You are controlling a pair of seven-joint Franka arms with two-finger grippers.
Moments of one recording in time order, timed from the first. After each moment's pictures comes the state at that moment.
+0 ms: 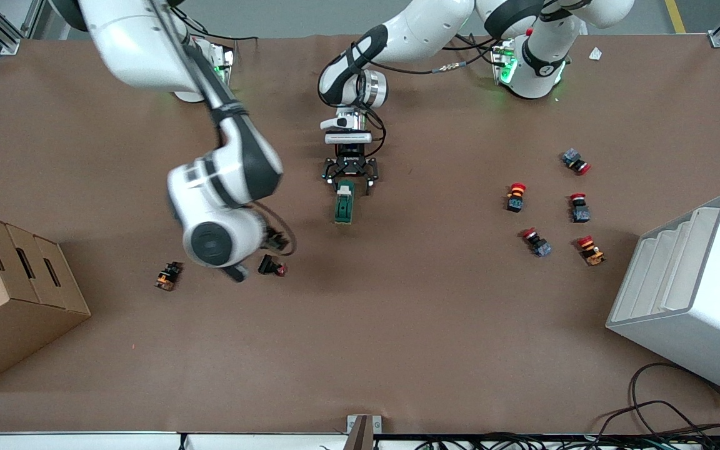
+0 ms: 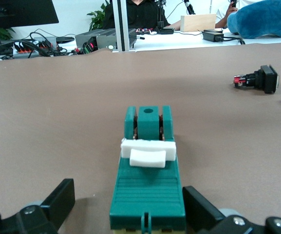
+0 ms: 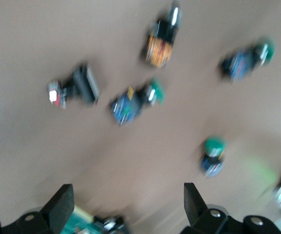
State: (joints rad) left arm -0.93 0.91 -0.38 -1.82 1.88 1.83 -2.54; right arm 0.39 0.62 -0.05 -1.34 0.15 1.57 0.92
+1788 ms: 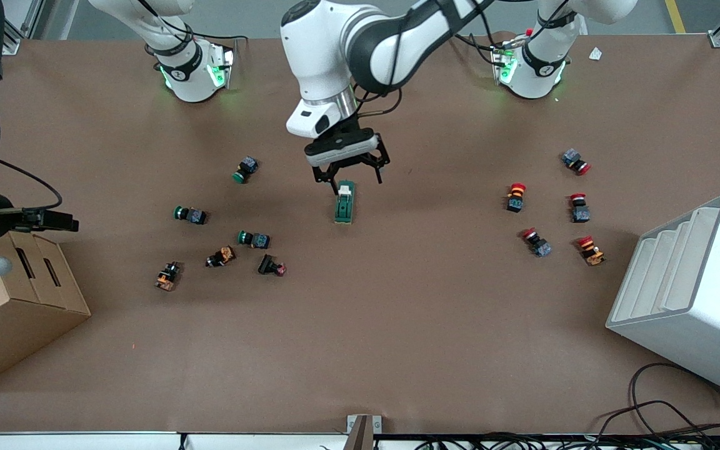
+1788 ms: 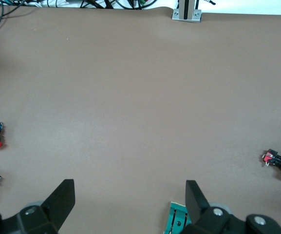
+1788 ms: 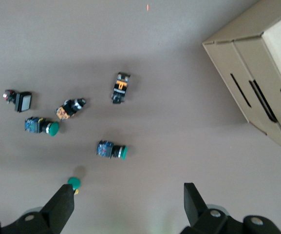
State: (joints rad) left arm -0.66 0.51 -0.40 -1.37 0.68 1.85 -1.36; right arm -0.07 0.35 -0.02 -1.30 0.03 1.43 -0.08
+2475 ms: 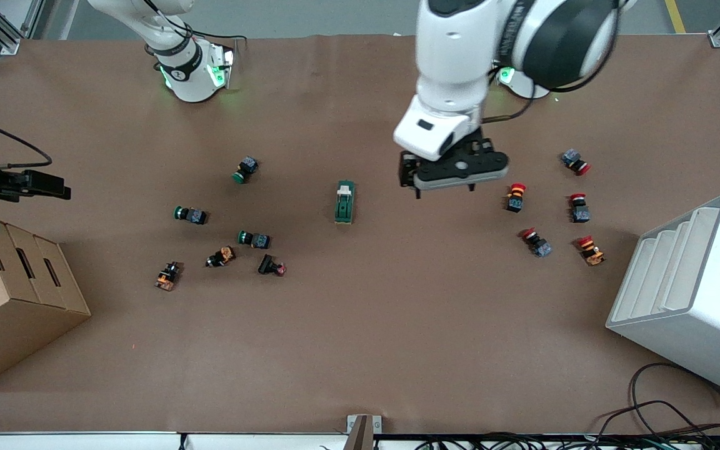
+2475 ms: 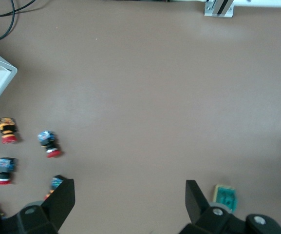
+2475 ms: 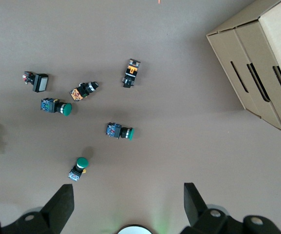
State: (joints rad) left arm -0.31 0.29 -0.39 -1.36 0.29 1.71 -0.77; right arm -0.02 0.25 -0.03 -1.31 0.02 1.36 -0.08
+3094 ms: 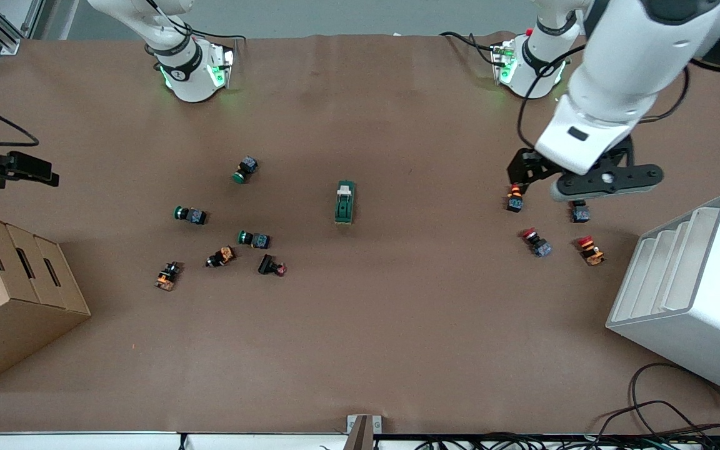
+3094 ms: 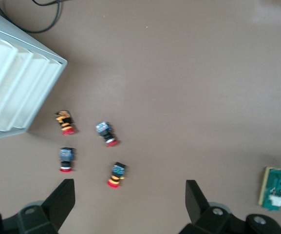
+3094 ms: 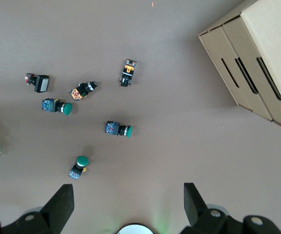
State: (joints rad) left arm -0.06 0.19 -0.39 -1.36 0.19 1.55 -0.48; right arm -0.02 0.16 -0.04 -1.37 0.02 1.36 -0.06
